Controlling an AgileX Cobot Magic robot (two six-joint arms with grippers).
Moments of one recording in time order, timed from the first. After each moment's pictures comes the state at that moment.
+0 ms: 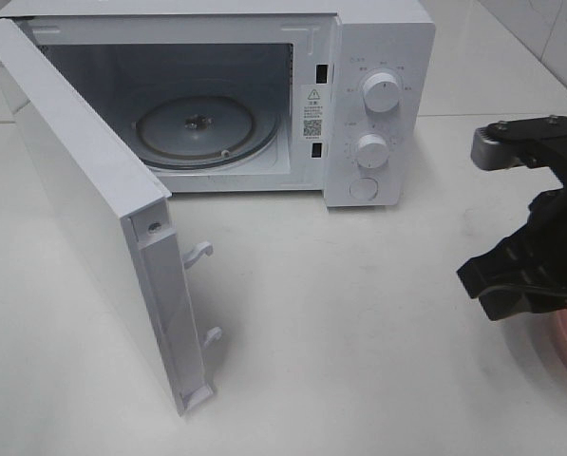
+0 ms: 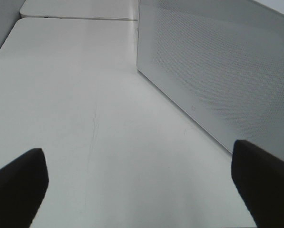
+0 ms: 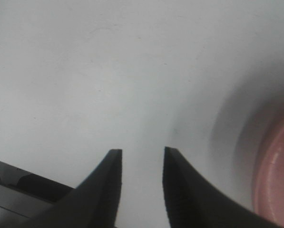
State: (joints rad) left arm 0.14 -0.01 -0.52 -0.21 1.08 0.12; right arm 0.35 1.27 -0.67 0.08 0.68 0.03
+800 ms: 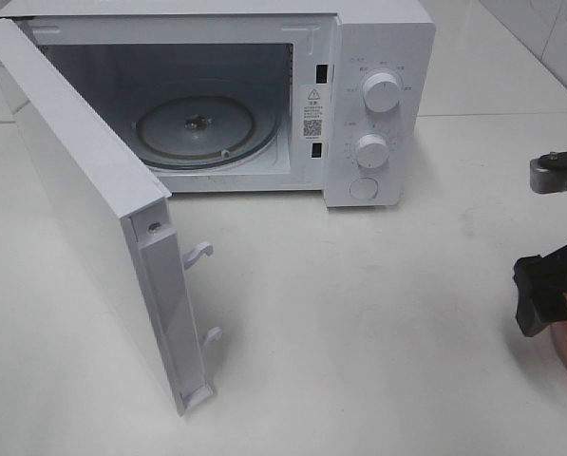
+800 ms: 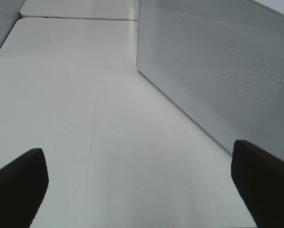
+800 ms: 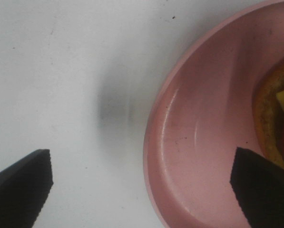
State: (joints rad) left arm 0.14 -0.01 -0.52 -0.21 1.08 0.12; right arm 0.13 1.45 -0.67 -0.13 0.67 0.14
